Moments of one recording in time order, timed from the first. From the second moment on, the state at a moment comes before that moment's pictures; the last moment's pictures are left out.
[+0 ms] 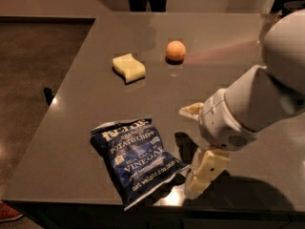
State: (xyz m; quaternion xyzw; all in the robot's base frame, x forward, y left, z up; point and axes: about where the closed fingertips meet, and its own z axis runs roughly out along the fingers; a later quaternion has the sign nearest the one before) arm 0.370 -0.081 0.864 -0.66 0.70 0.15 0.21
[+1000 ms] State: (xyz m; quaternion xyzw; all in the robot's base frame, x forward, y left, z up) arm 0.360 -0.039 0.834 -0.67 0.71 0.13 0.19
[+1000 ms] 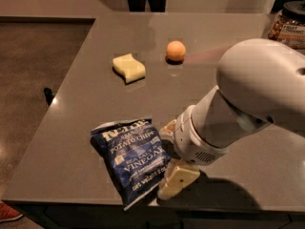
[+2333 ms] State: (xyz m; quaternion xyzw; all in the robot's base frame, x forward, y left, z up) arm 0.456 -0.083 0.921 -0.58 0.77 0.06 0.25
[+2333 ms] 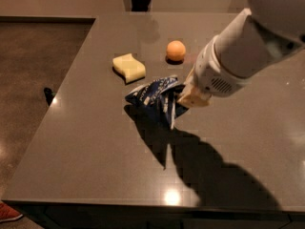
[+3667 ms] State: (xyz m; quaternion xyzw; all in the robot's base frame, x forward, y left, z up) arm 0.580 -0.184 0.948 -0.51 0.81 0.01 0.28
